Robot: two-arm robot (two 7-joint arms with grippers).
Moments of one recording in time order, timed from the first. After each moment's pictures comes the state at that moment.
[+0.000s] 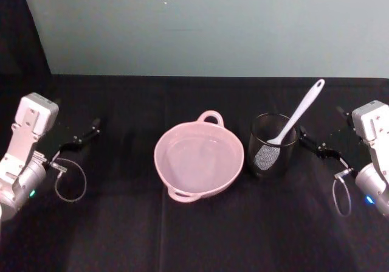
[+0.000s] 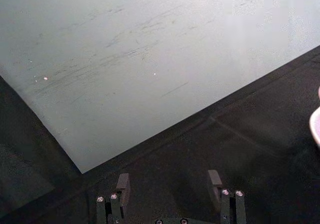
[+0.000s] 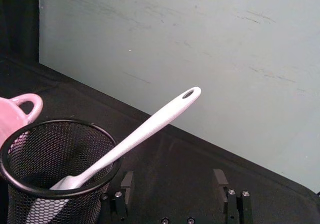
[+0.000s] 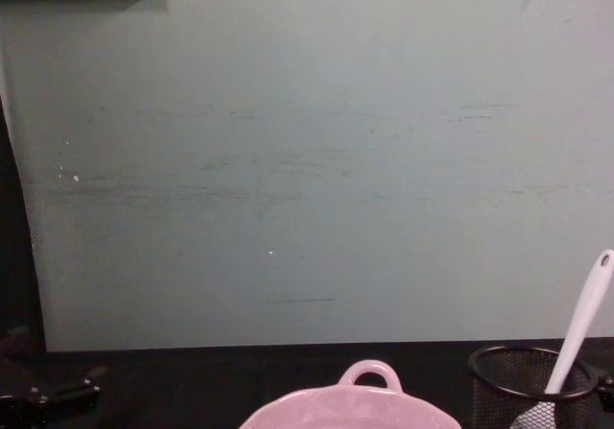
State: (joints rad) left arm -0.20 0.60 0.45 -1.41 -0.25 -0.12 0.03; right arm 0.20 0.60 -0.45 -1.41 0.25 -0.12 -0.03
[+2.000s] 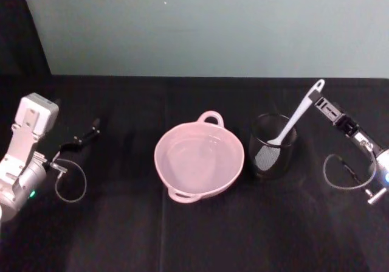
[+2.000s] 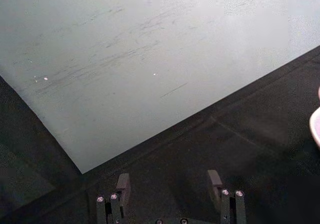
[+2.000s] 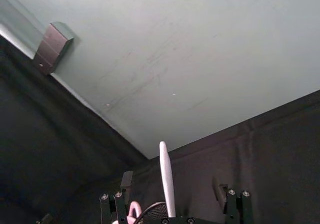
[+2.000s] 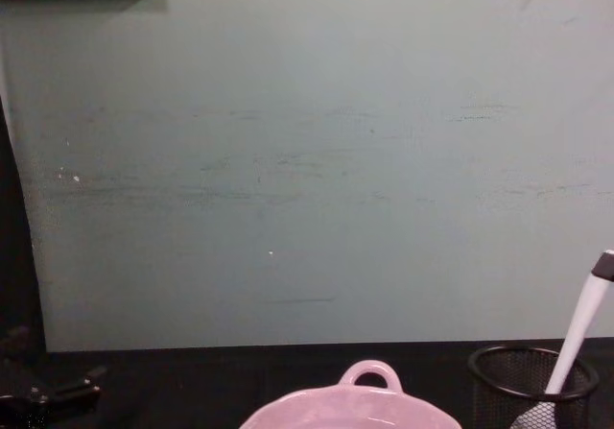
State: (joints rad) left arm -0.20 0.60 0.45 -1.41 -0.25 -0.12 0.03; right arm 0.13 0.46 -0.15 -1.46 1.10 0.15 0.32
